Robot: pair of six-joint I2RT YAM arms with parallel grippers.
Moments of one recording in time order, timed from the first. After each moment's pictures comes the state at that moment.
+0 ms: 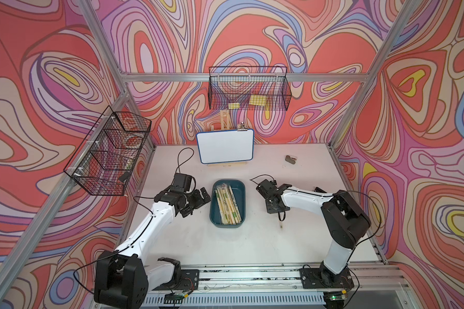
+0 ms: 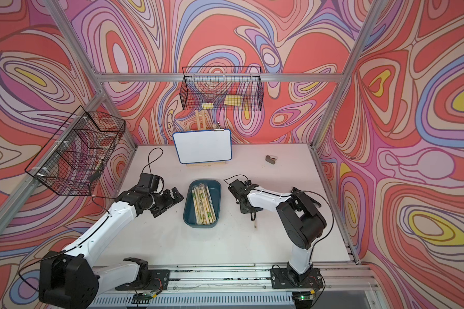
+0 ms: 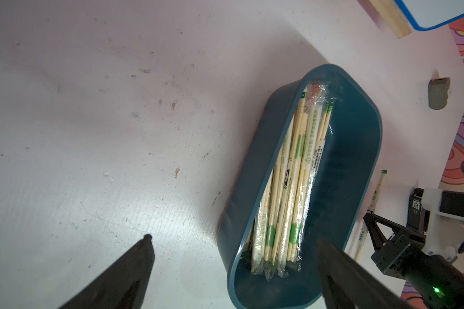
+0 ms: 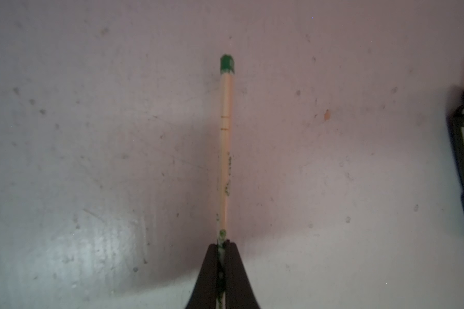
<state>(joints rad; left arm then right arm) -0.19 1.21 0.86 -0.71 0.20 -0.71 0.63 1.81 1.08 -0.70 0.41 0.53</state>
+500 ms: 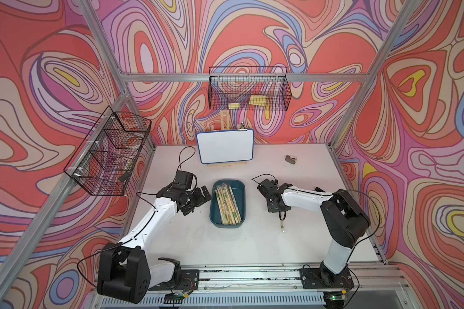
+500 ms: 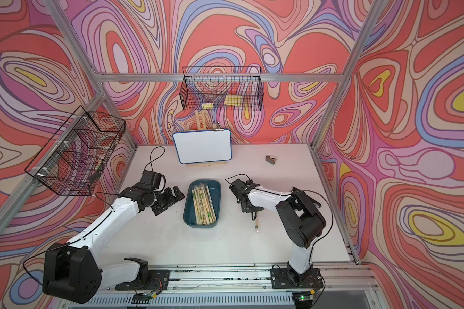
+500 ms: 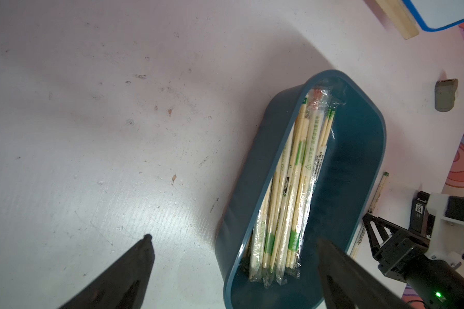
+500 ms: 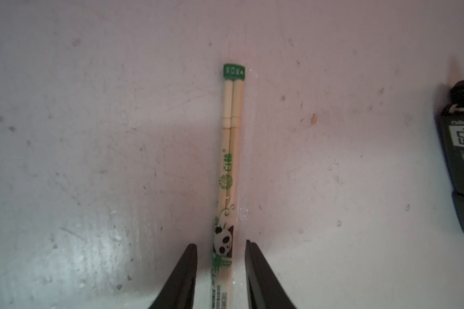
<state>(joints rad) -0.19 1.27 0.90 -0.71 0.20 -0.71 0.62 1.80 1.08 -0.70 0.42 0.54</state>
